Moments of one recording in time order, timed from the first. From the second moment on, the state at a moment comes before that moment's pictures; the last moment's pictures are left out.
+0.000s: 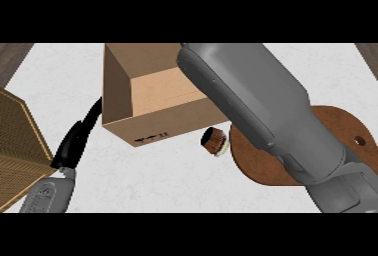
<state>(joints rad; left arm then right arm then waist) -0.18 0.22 0.02 -1.29 -0.27 -0.04 -0.05 -1.43 -0.06 0.32 -0.85 0.99 0.20 1.06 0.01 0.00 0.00</state>
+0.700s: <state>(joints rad) -0.14 0.22 0.03 -1.31 -0.27 -0.05 -0.07 -1.24 -0.12 0.11 -0.73 0.88 0.20 0.96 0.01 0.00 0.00</state>
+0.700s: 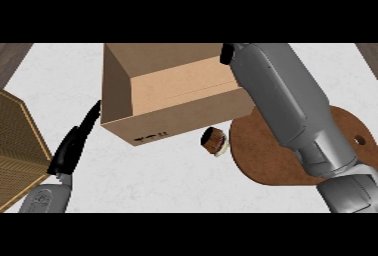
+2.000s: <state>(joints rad) -0.12 0.21 0.03 -1.37 -0.28 -0.05 -0.03 -0.94 -0.14 -0.26 -0.95 0.59 -0.54 0.38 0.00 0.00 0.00</state>
